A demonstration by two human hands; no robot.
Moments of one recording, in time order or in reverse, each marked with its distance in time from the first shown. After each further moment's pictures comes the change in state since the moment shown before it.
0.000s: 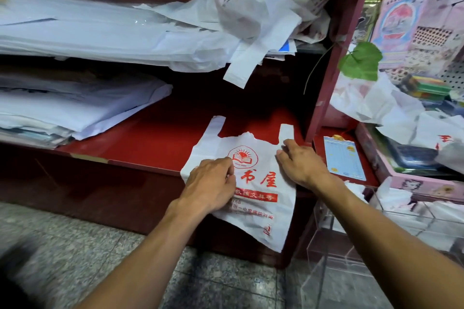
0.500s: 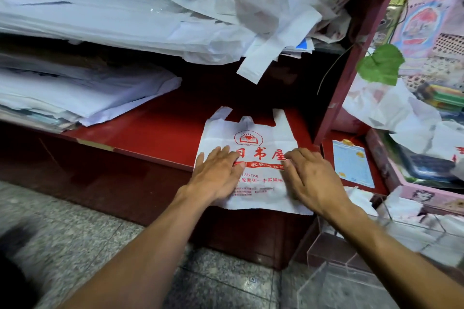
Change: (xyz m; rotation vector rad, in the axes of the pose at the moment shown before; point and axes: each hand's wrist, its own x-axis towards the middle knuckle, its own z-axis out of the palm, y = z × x) left_hand 0.016 -0.011 0.005 0.095 -0.216 -0.112; right_hand -0.037 -0.002 0.008 -0.152 0.240 -0.370
